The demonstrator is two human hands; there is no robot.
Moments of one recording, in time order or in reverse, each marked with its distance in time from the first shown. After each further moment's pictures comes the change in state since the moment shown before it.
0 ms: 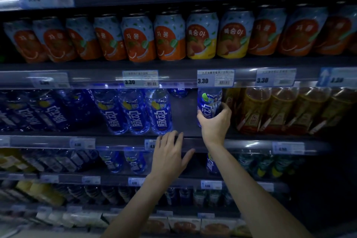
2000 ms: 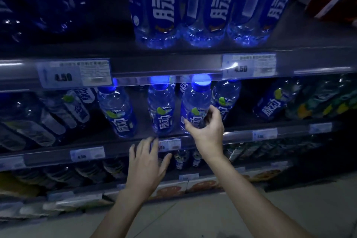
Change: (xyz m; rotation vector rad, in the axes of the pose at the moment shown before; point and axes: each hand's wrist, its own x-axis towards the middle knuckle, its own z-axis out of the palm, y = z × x) left_hand -0.142 -0.245 0.219 -0.191 -0.298 -0.047; right_hand -0.249 0.159 0.161 -0.039 -0.236 0.217
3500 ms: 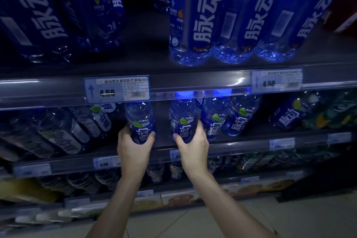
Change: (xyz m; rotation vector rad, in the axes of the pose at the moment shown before) left_hand 0.043 -0.061 -0.037 -0.740 0.430 -0.493; right_hand -0.042 -0.036 0.076 -0.187 -0.077 0.115
